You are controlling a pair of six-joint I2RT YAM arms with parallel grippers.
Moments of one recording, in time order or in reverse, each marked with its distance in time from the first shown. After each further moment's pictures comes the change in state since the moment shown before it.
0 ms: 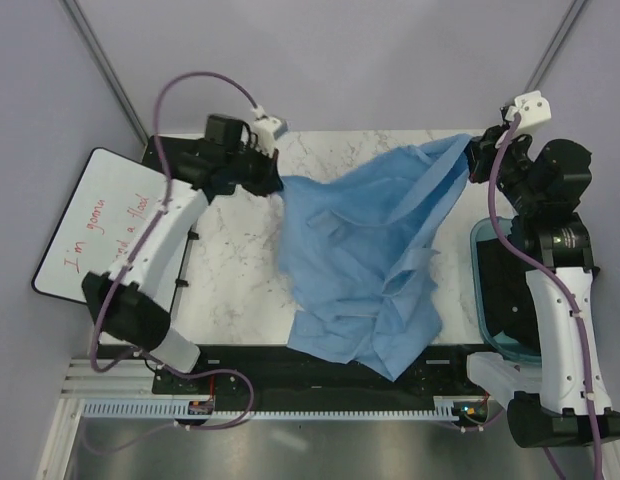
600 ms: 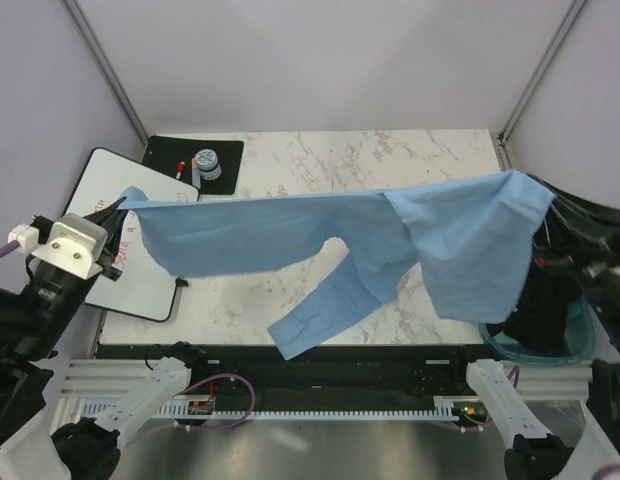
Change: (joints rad) left arm 0.015 -0.859 0.294 -0.223 -0.456 0.414; right arm 0.010 -0.231 0.419 -0.171 -0.171 0.092
